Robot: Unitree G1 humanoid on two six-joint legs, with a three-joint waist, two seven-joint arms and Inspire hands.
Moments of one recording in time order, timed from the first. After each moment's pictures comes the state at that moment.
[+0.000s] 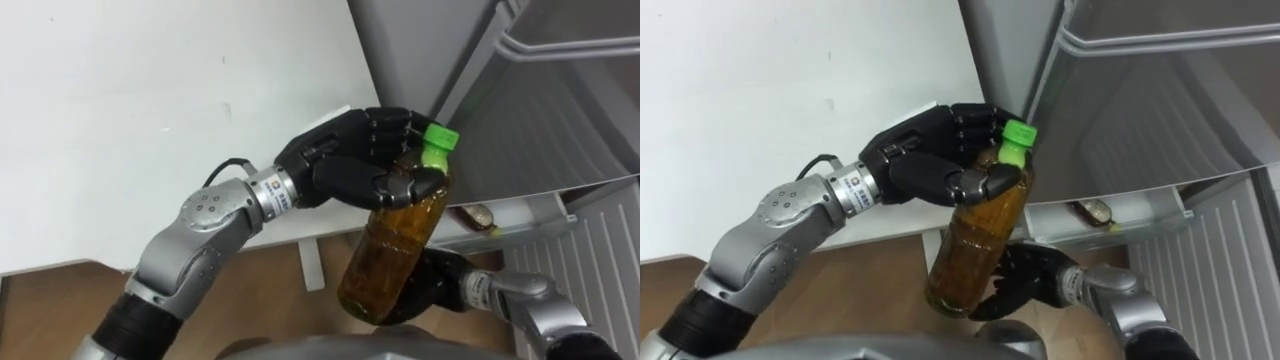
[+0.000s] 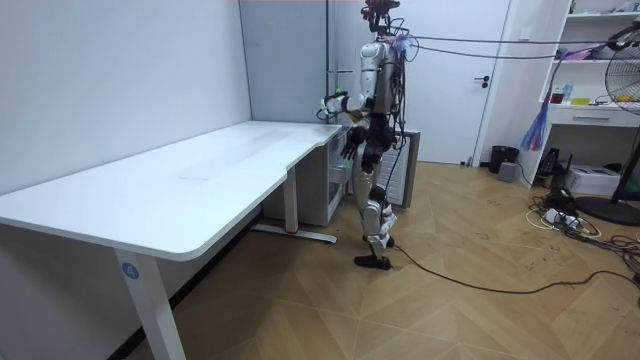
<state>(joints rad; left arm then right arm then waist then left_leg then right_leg) -0.01 0.31 -0.42 -0.13 -0.51 0.24 -0.48 0.07 -0.37 0.26 0.61 0.07 0.15 0.72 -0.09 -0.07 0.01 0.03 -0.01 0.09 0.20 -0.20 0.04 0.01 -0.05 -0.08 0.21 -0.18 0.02</state>
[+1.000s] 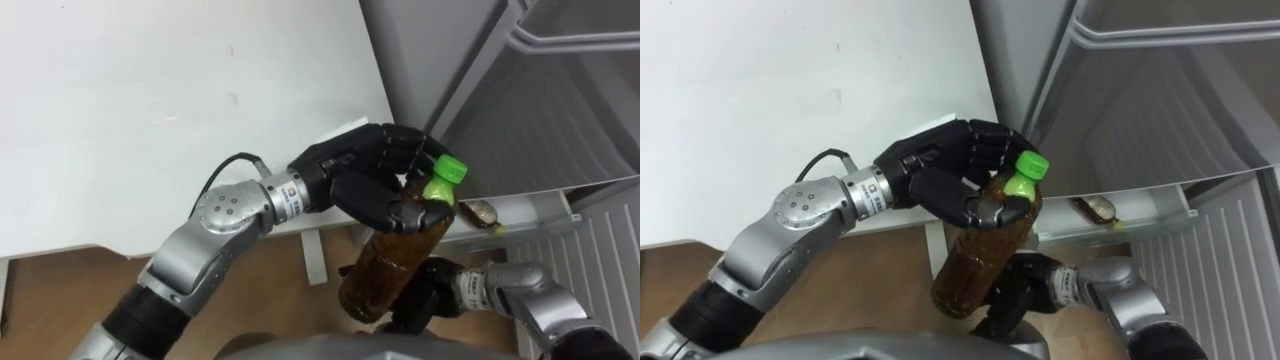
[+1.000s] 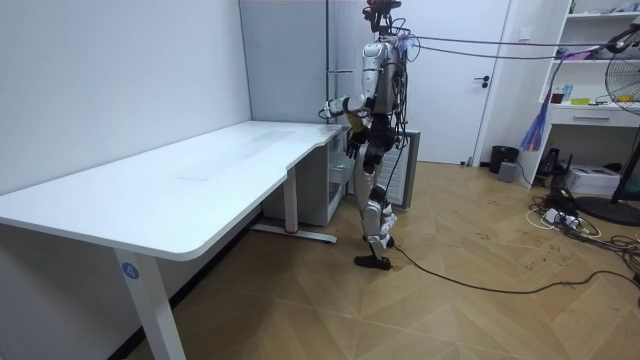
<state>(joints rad) -0.05 0.33 -0.52 -0.09 -0.35 0.18 -0.48 0.06 -0.41 0.37 0.50 0.05 0.18 0.93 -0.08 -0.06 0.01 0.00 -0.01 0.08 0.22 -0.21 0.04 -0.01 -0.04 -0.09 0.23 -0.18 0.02</state>
